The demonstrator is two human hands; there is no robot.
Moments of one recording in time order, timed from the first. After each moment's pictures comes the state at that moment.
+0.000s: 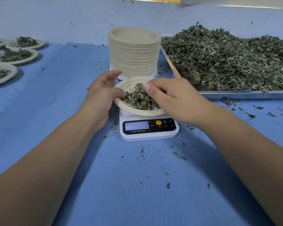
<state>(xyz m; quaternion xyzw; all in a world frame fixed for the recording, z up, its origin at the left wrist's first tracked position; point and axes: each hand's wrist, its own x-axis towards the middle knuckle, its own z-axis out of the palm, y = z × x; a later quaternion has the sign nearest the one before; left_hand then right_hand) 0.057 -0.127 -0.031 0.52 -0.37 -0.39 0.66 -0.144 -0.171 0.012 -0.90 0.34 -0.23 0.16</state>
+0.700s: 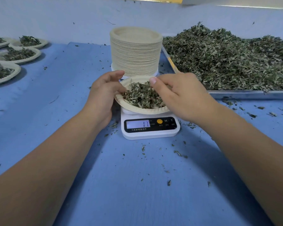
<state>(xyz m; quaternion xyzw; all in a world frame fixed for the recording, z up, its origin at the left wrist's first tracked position) 0.054 -0.130 -0.031 0.51 -0.32 -0.40 0.69 -0.150 -0.174 0.011 -0.89 0.33 -0.30 0.09</state>
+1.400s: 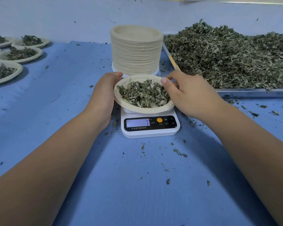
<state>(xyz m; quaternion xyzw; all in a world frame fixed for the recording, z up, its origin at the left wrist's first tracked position) 0.047 -0.123 -0.024 0.57 -0.32 -0.39 0.65 -0.164 -0.189 0.004 -0.86 0.44 -0.23 0.06</state>
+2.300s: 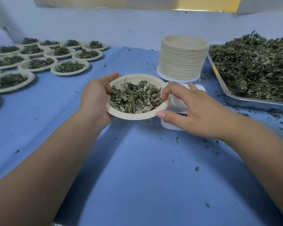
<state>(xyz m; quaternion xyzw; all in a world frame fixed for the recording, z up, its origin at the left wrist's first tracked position) 0.087 -0.006 0.009 0.52 -0.11 -0.34 0.78 -0.131 -0.116 0.014 -0.95 0.16 -0.18 0.20</state>
